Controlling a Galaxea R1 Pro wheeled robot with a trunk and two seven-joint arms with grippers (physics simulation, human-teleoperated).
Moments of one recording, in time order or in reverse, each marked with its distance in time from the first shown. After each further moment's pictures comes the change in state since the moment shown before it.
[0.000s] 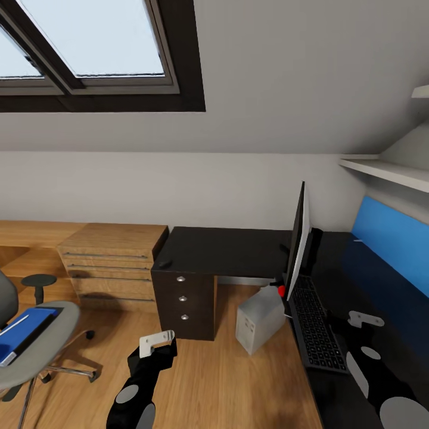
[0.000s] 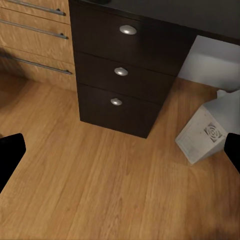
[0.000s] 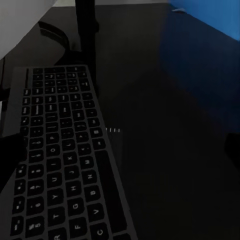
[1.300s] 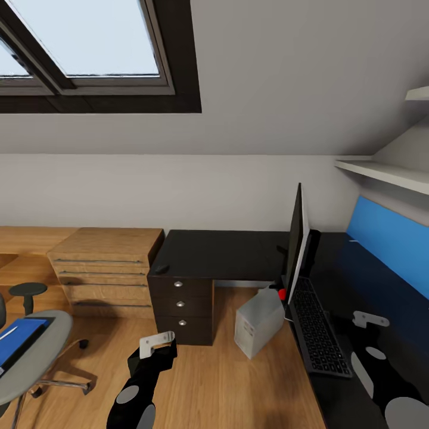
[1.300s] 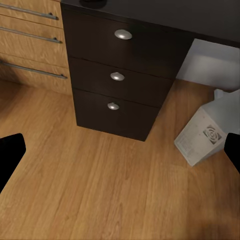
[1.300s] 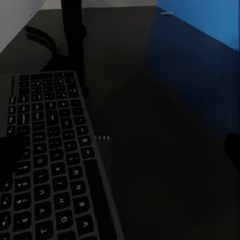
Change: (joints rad) left arm 0.000 0.000 0.000 0.009 -0.002 0.001 0.000; right arm 0.000 -0.021 -0.002 0.002 0.000 0.005 0.000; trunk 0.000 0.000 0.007
